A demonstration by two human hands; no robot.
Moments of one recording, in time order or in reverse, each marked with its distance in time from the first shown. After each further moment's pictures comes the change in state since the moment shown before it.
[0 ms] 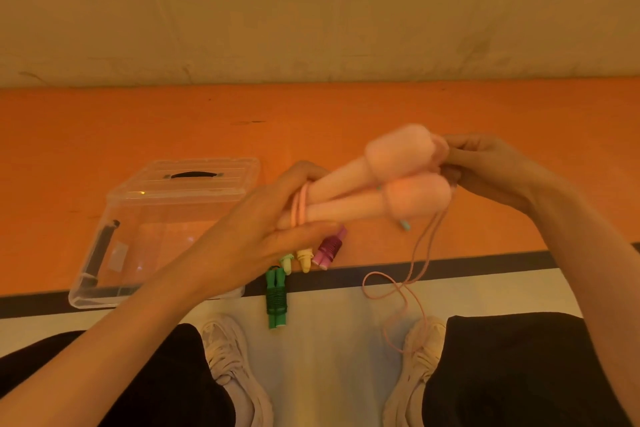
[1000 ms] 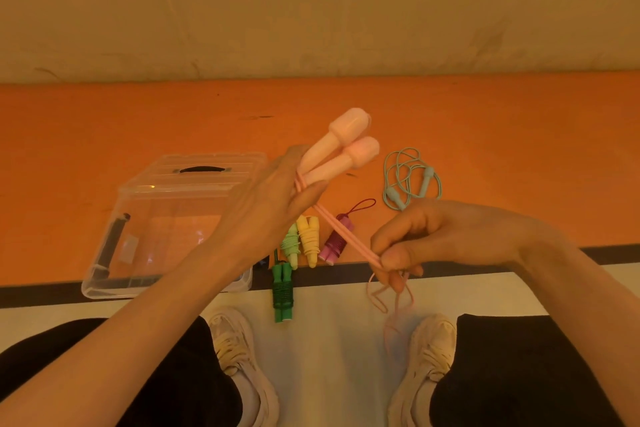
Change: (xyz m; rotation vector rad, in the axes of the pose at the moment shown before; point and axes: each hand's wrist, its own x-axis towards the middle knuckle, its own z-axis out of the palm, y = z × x) left_hand 0.018 -0.038 0.012 0.457 0.217 -0.286; right_hand -0.043 -0.026 0.084 -0.235 -0.703 0.026
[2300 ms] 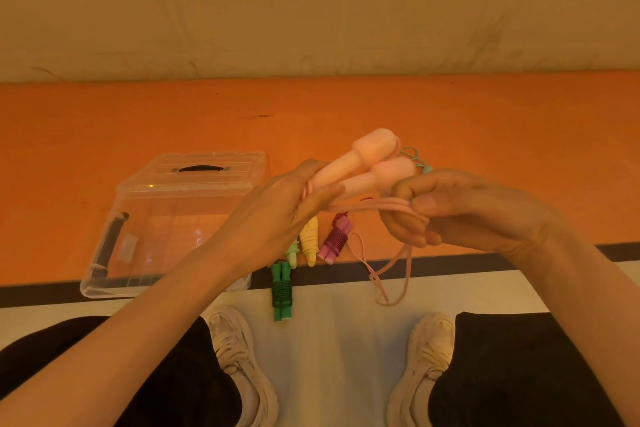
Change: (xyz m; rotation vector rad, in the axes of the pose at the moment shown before) left_hand -0.007 0.009 -0.005 -0.160 -0.182 0.032; right_hand -0.003 0.000 -0.008 0.383 -0.009 -0.307
